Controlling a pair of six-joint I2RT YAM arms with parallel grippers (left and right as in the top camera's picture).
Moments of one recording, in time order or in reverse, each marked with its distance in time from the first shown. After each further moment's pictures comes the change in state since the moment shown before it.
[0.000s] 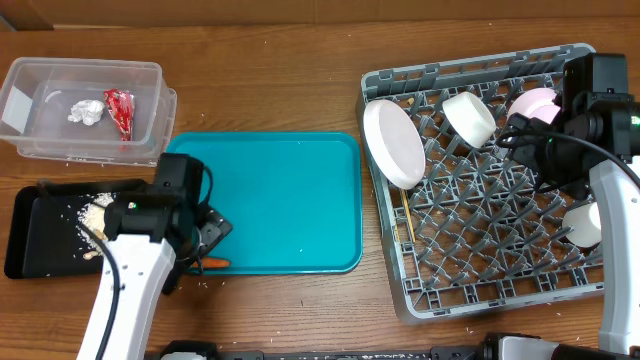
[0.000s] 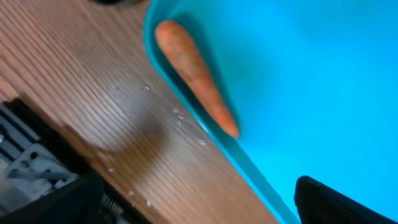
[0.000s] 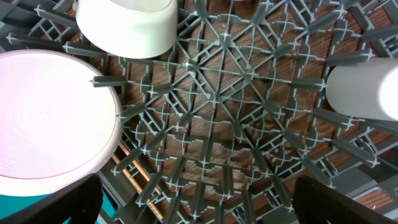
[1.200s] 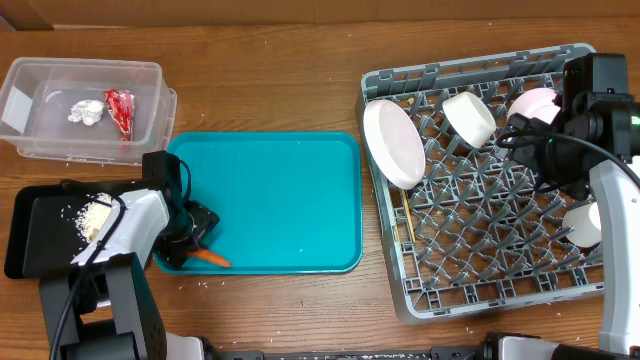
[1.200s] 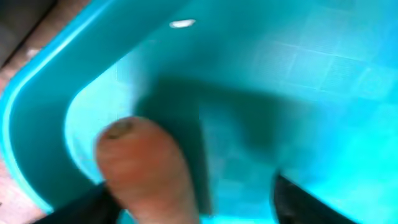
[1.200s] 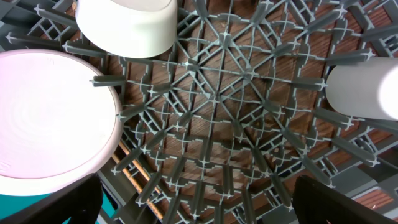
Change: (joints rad) left arm 0.203 0.406 -0.123 0.477 0.118 0.161; right arm 0.000 0.000 0.000 0.000 0.000 0.000
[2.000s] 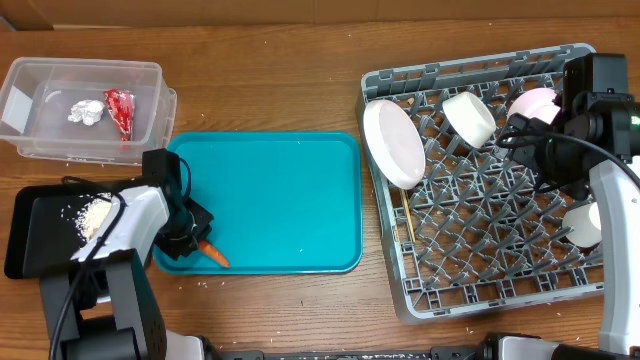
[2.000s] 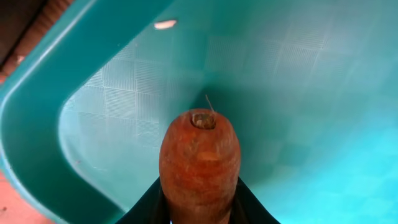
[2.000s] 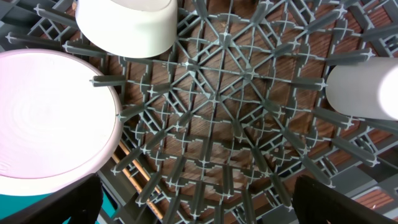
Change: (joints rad) left arm 0.000 0.019 0.029 -0.043 0.007 0.053; right arm 0.000 0.000 0.000 0.000 0.000 0.000
